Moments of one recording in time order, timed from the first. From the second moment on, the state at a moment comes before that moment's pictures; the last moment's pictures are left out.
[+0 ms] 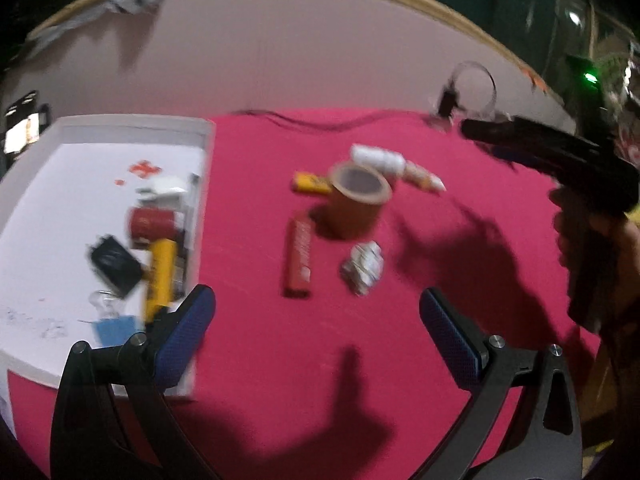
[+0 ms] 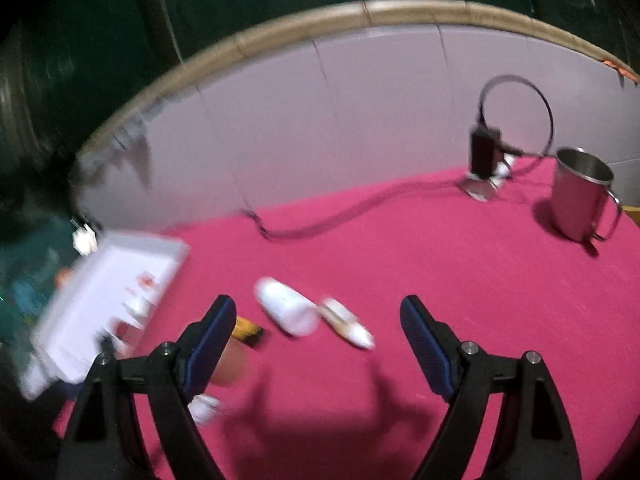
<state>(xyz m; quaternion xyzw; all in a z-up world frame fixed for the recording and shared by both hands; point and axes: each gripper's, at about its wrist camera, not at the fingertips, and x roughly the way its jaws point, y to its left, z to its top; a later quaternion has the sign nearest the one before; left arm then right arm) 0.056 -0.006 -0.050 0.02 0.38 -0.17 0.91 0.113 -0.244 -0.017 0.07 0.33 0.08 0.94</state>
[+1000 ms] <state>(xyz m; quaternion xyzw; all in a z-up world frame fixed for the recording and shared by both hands) 0.103 -0.069 -0.085 0.10 0.42 -0.22 0.87 0.149 -0.225 -0.079 -0.07 0.42 0.14 0.89</state>
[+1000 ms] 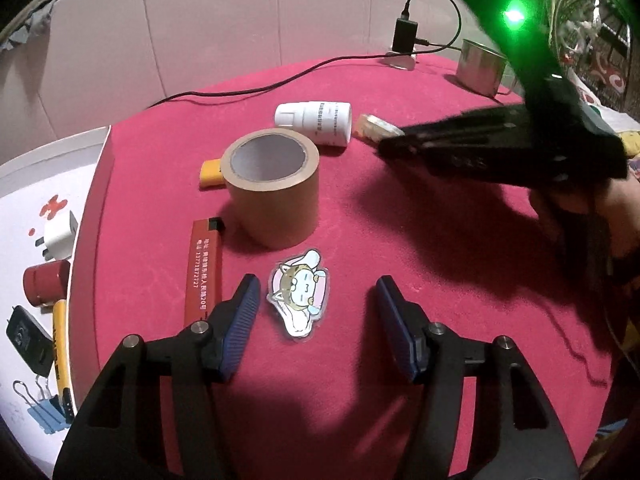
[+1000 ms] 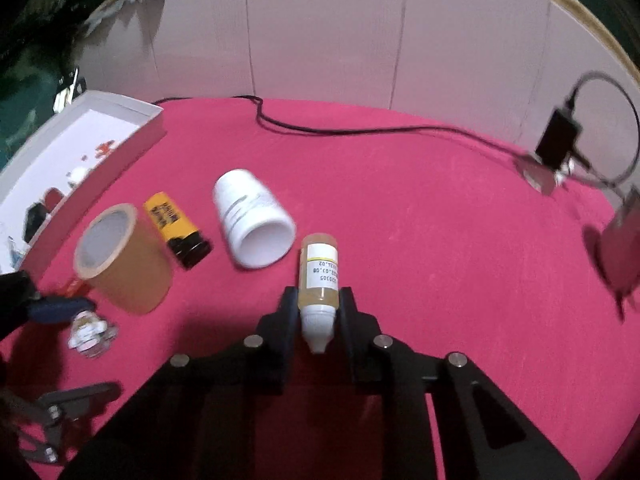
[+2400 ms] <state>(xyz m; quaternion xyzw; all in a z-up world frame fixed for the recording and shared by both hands) 0.072 -0.047 -0.057 0.07 0.32 -0.18 0.93 0.116 -0.257 -0.064 0.04 0.35 0.08 0.93</state>
